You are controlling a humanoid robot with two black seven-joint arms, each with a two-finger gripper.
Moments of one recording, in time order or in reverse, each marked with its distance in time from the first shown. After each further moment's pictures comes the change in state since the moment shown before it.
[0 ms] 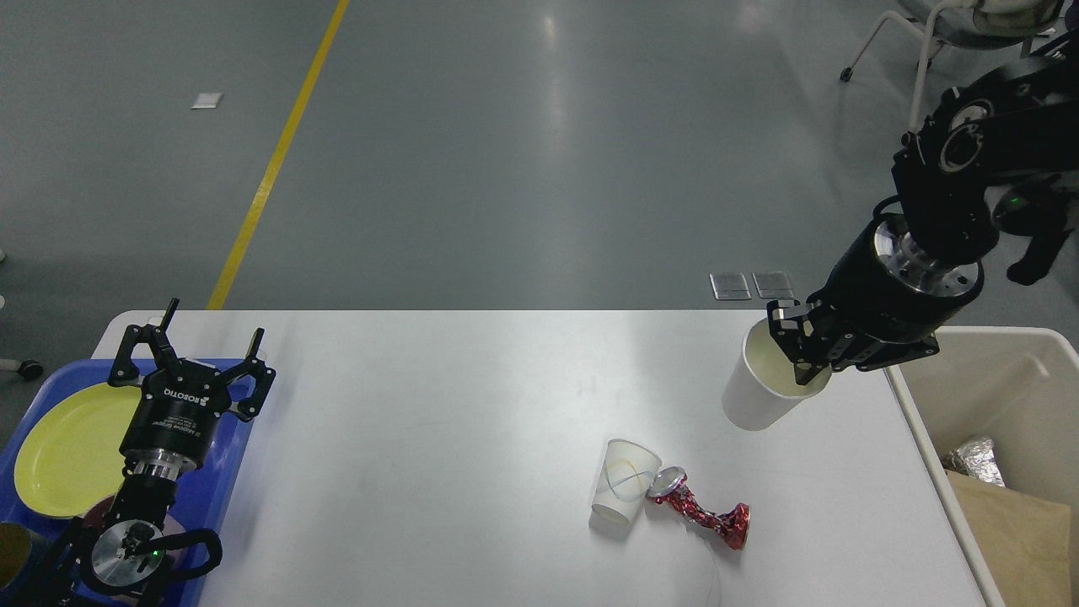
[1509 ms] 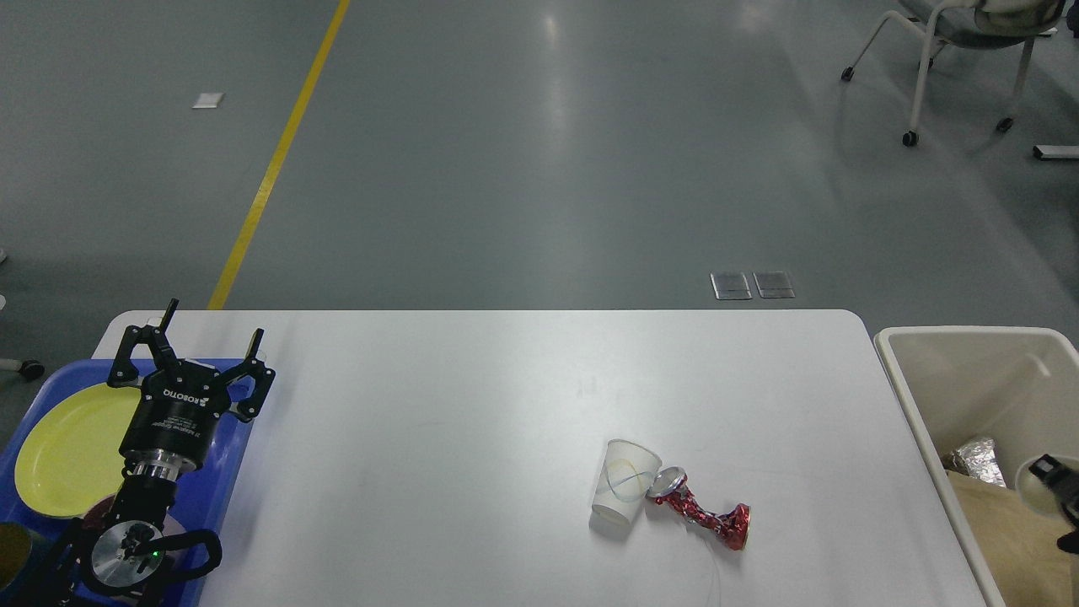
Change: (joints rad) left arm 0.002 0.000 0.000 0.000 0.000 0.000 -0.002; right arm -1.681 -0.143 0.388 -1.431 -0.006 -0.554 0.010
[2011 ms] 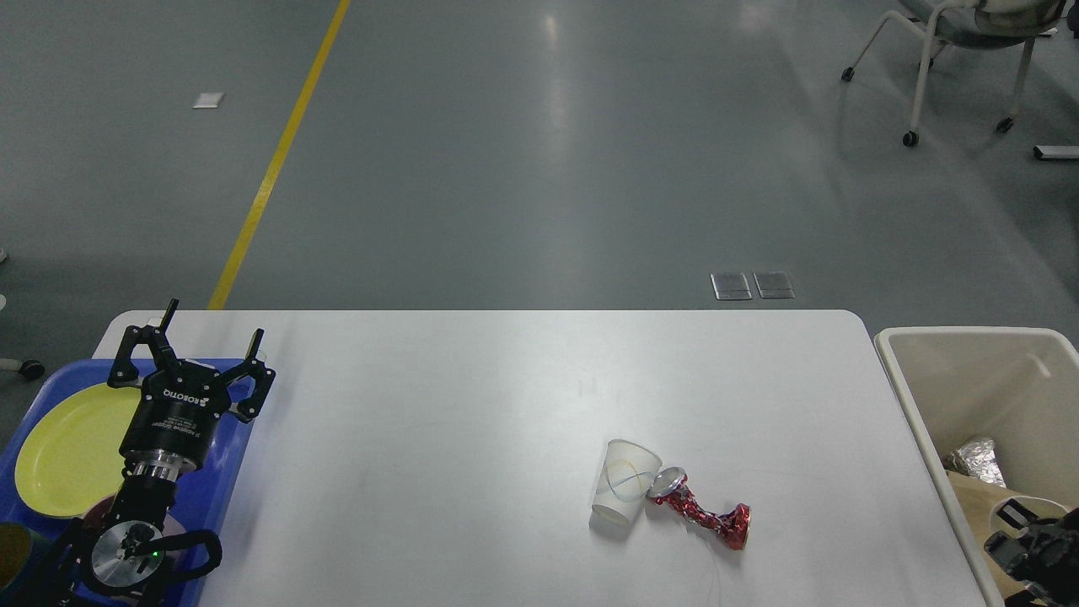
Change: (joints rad) left arm 0.000 0.000 0.000 0.000 0.000 0.000 0.000; right arm -0.156 0.130 0.000 -0.107 0.006 -0.158 0.000
